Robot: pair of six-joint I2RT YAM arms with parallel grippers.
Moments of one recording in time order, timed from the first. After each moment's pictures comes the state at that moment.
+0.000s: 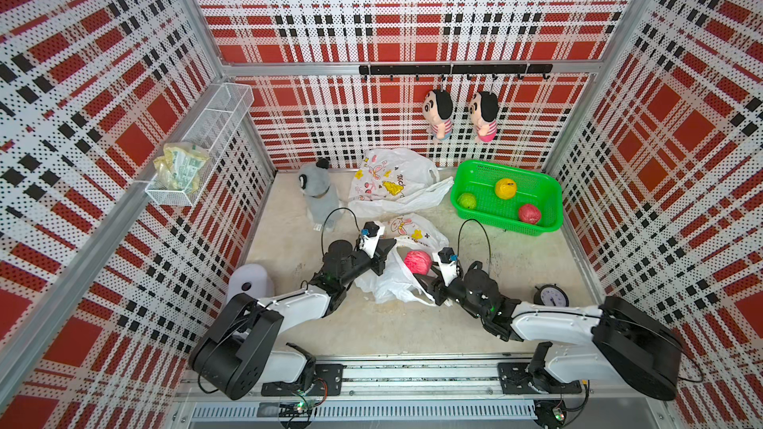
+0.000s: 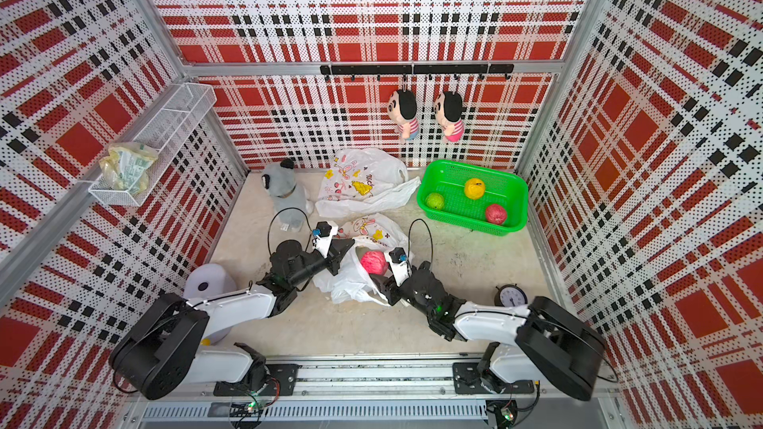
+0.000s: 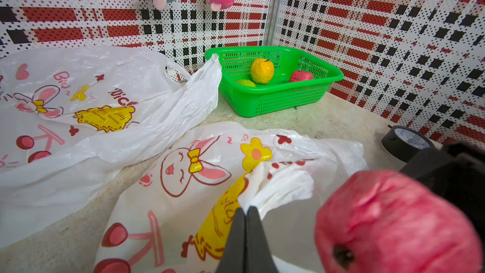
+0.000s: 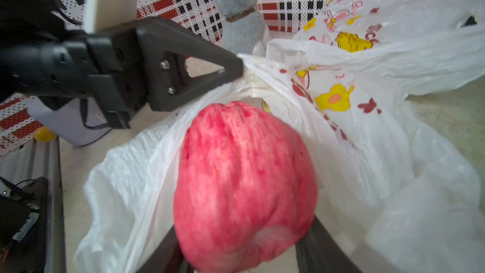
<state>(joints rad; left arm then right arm) -0.48 1.36 0.42 0.78 0.36 -0.07 0.91 1.23 0.36 0.67 0.03 0.19</state>
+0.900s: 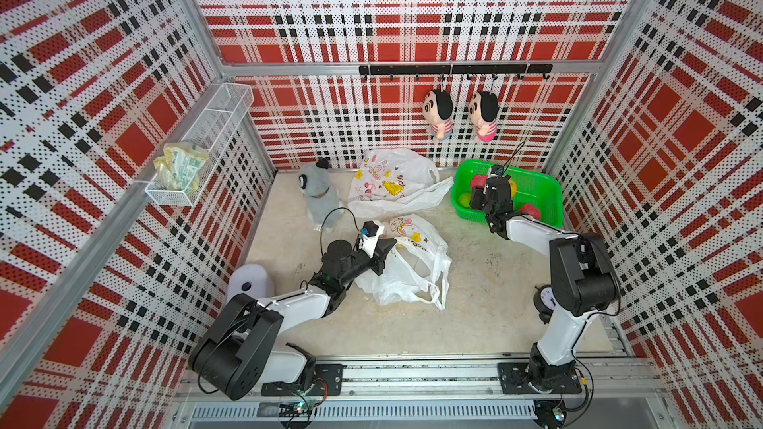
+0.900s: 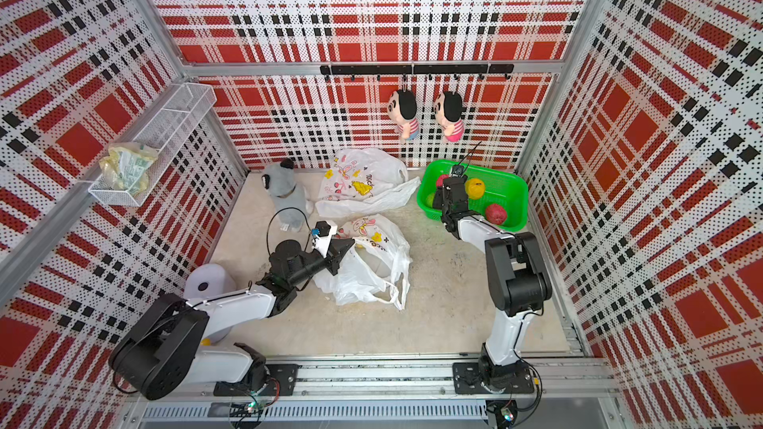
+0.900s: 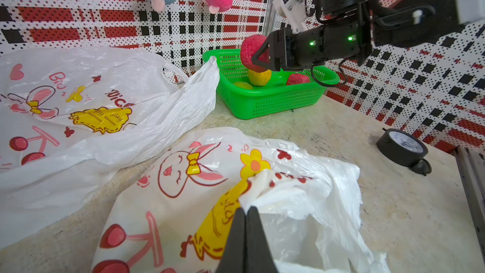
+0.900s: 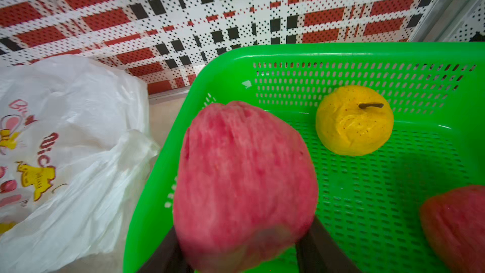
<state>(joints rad) -0.47 1.36 0.42 0.80 0.39 -0.09 0.21 1.86 1.21 0.16 0.22 0.29</state>
